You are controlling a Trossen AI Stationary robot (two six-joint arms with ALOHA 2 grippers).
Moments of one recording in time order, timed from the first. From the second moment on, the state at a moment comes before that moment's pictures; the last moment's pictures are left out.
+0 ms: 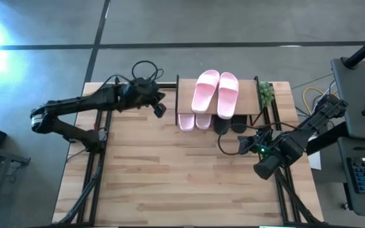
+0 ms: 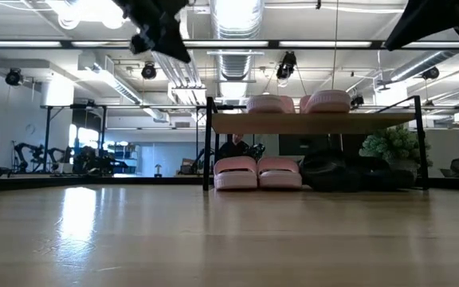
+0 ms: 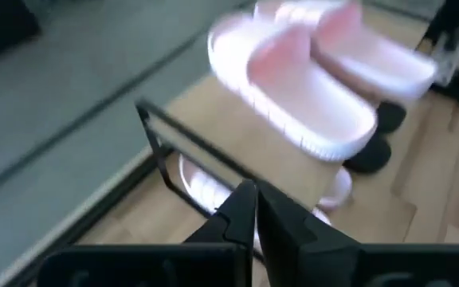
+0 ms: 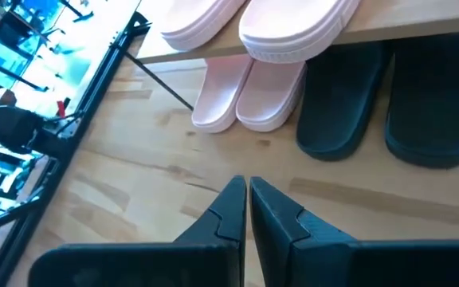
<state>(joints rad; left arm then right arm) 0.25 1.24 1.21 -0.53 -0.33 -0.23 0.69 1.15 0.98 -1.17 0.94 2.02</state>
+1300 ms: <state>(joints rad) 0.50 1.55 1.46 -0.41 0.18 -0.06 0.17 1.15 1.05 -1.01 0.75 1.48</state>
